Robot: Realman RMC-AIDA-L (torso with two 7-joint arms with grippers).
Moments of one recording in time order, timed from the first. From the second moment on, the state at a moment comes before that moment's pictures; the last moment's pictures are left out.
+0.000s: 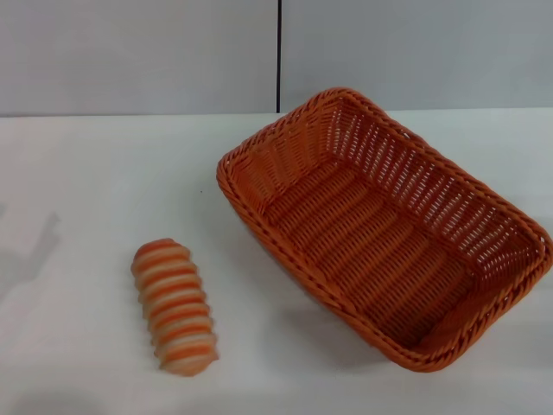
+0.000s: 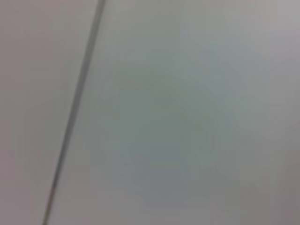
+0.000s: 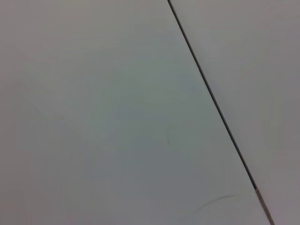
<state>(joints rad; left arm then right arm) -0.12 -2.06 0.20 0.14 1.48 1.71 -0.61 0.23 2.08 -0.68 -0.08 2.28 1.55 -2.43</state>
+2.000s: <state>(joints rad) -0.16 -2.06 0.26 0.16 1.47 1.47 -0.61 0.55 1.97 -0.77 -1.10 0.88 1.59 -0.68</state>
